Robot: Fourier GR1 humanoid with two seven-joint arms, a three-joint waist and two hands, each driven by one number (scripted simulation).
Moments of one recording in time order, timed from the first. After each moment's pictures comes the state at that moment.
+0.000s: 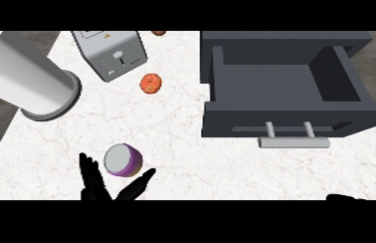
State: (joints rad) left arm 0.26 0.00 -0.31 -1.42 0.31 0.89 -0.44; right arm 0.18 -0.10 -0.23 -2.20 -0.13 0.06 0.21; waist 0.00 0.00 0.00
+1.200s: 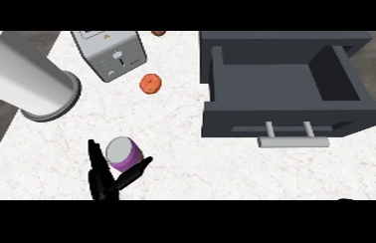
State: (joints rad) left arm 0.00 0.01 -0.14 -0.93 0.54 0.62 -0.72; right arm 0.16 -0.10 -0.28 -2.25 -0.13 0.10 0.27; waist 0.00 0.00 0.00
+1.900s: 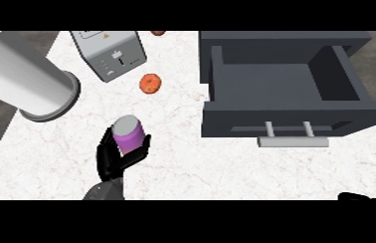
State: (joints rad) left arm -0.19 0.03 -0.12 -0.81 0.53 0.44 -0.71; right arm 0.12 -0.09 -0.30 -2.24 -0.12 0.09 0.28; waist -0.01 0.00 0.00
